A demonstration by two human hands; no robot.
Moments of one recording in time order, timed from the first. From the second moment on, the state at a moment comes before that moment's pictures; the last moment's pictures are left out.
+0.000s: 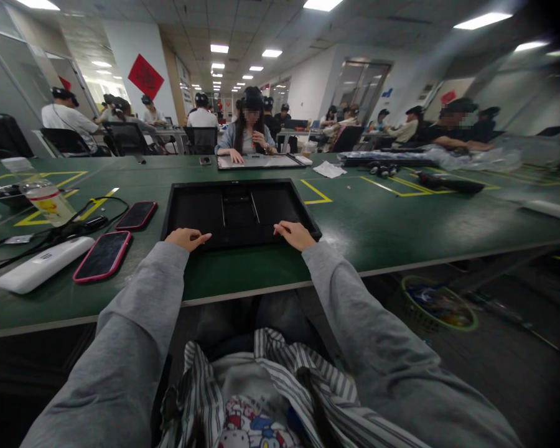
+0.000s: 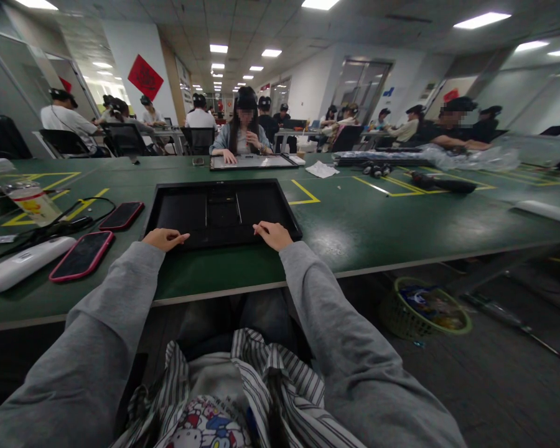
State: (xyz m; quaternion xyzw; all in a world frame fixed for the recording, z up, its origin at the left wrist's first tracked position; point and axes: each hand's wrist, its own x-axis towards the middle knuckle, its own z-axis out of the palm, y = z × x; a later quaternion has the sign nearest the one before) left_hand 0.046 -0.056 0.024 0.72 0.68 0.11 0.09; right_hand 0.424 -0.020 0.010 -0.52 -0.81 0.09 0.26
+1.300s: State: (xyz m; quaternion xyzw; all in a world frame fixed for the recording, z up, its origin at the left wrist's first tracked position) left_hand 0.045 0.102 0.011 0.78 0.62 0.07 -0.01; right_hand 0.394 0.151 0.005 -0.46 -0.88 -0.01 0.13
